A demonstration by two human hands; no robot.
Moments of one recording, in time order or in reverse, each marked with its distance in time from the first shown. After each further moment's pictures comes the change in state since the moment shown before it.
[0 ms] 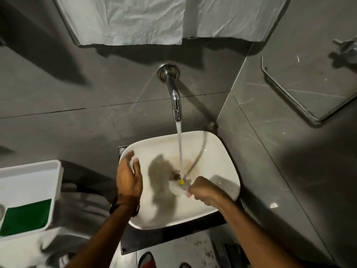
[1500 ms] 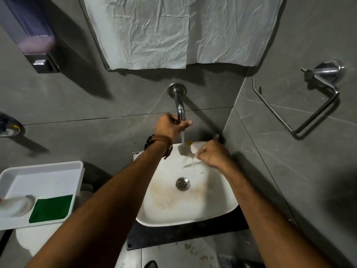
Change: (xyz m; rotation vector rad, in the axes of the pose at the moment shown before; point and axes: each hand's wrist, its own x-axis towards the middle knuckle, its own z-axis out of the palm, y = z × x) left_hand 0.080 0.184 0.030 -0.181 -0.314 -0.098; right_hand -0.052 -0.081 -0.096 -0.179 0.410 -0.355
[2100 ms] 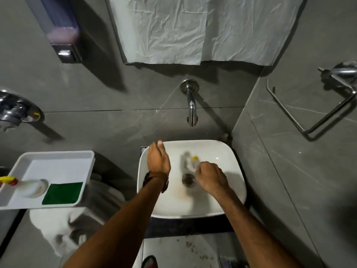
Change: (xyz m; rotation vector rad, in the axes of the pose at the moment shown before) left_hand -0.075 -0.110 -0.010 0.042 0.459 -0.018; right_hand -0.049 0.012 0.068 -0.220 0.019 -0.084
